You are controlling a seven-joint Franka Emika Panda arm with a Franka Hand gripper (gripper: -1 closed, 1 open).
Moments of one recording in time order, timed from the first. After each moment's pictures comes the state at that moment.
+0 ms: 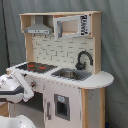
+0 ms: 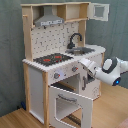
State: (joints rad) arm -0.52 -1.01 1.33 -2.50 -1.61 2.68 1.13
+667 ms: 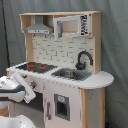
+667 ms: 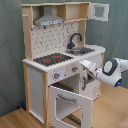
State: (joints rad) arm -0.52 -1.01 1.35 -2.52 -1.76 2.67 1.27
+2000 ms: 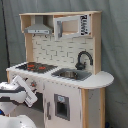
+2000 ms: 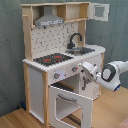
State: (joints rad) arm -0.57 -1.01 1.45 -2.53 -1.94 2.55 1.61
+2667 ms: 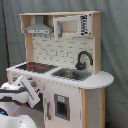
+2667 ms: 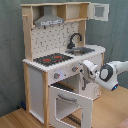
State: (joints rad) arm -0.64 -1.01 1.48 -2.52 -1.94 2.52 1.80
